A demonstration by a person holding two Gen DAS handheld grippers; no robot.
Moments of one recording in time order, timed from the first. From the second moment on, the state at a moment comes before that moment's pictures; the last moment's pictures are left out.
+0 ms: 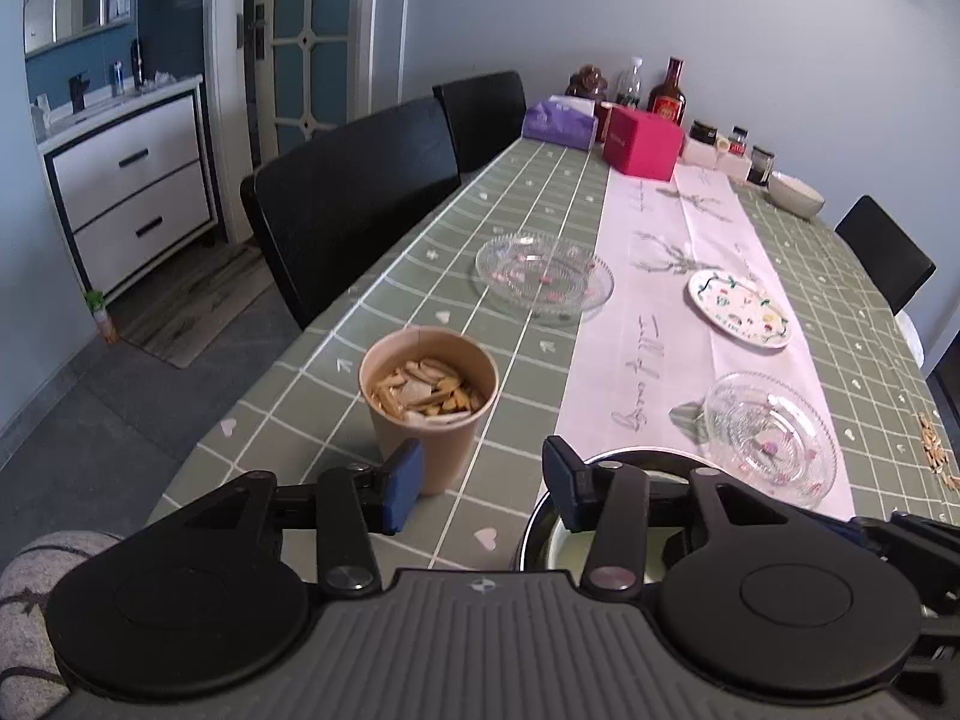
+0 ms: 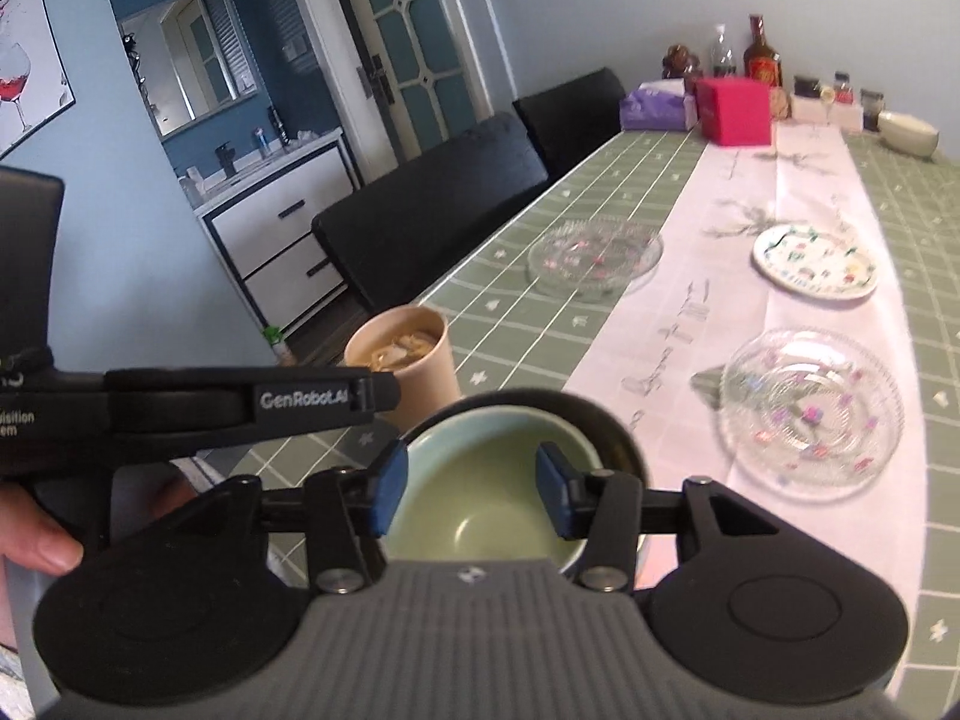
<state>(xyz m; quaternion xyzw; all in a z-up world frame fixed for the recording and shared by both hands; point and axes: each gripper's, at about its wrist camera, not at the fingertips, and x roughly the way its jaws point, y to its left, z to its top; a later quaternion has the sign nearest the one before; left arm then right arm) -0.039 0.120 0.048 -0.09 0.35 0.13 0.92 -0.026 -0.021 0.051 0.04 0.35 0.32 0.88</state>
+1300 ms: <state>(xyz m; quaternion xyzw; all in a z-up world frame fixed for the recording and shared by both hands) 0.186 0.056 -0.015 0.00 0.54 -0.16 0.82 0.067 -0.208 -0.050 0.29 0.36 0.02 0.89</state>
